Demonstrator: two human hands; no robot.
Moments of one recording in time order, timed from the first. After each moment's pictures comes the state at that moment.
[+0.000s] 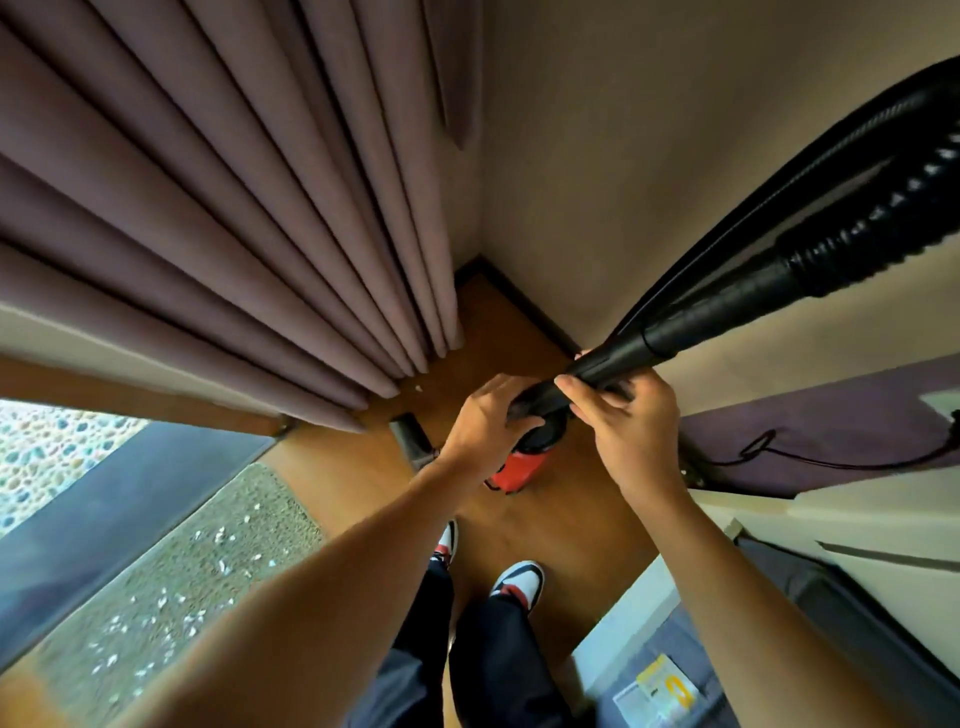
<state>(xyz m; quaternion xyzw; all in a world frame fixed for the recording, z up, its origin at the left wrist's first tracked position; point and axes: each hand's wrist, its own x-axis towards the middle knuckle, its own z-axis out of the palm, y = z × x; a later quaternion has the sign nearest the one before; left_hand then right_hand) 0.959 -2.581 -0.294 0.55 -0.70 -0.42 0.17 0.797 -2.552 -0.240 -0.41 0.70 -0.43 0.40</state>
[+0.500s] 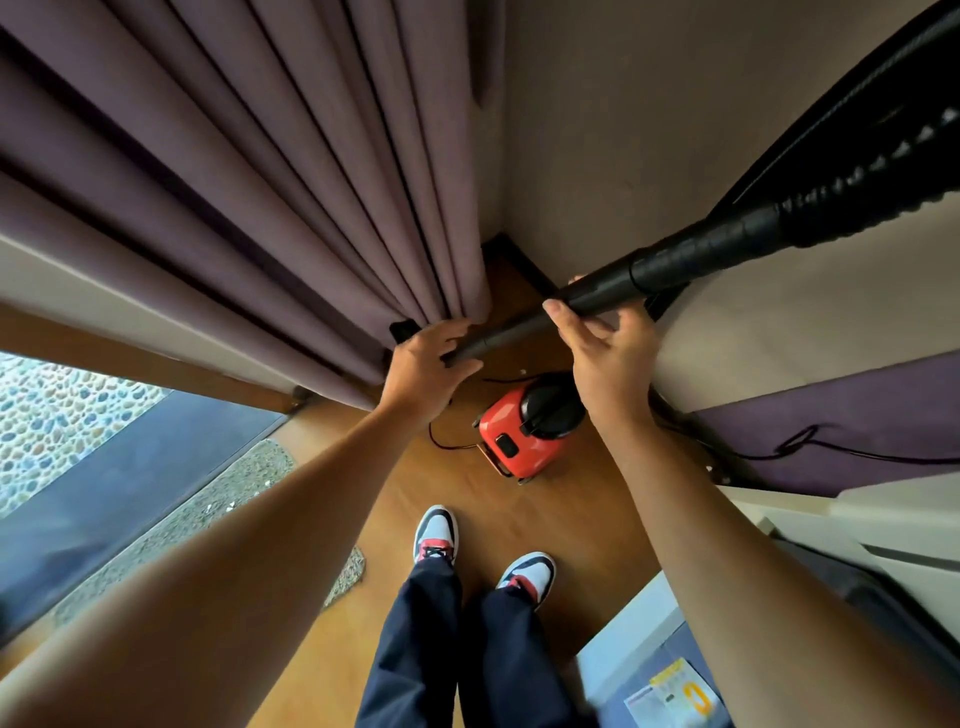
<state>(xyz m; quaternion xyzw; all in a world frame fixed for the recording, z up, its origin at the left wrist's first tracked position) 1.020 -2.597 -0.315 0.68 -0.57 -0.41 0.21 0.824 -2.588 -0.271 -0.43 0.64 -0.50 0.38</state>
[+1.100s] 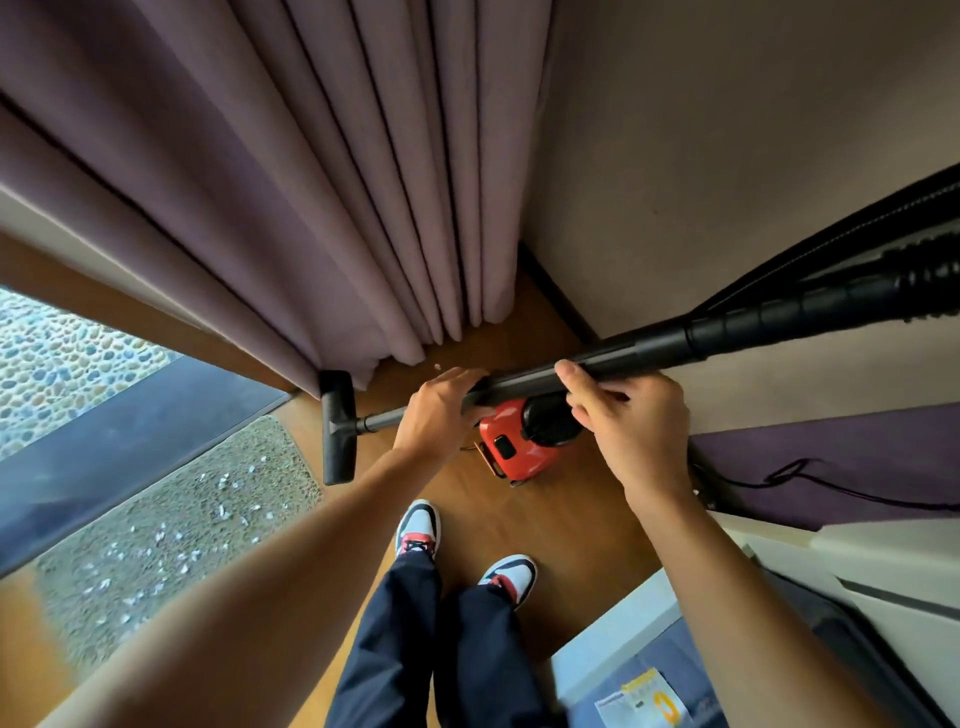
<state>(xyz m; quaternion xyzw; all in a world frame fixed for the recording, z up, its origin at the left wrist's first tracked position) 1.020 -2.554 -0.324 0.66 -0.66 -0.33 0.16 0.817 -2.541 -0.235 -0.47 0.69 -0.35 0.42</state>
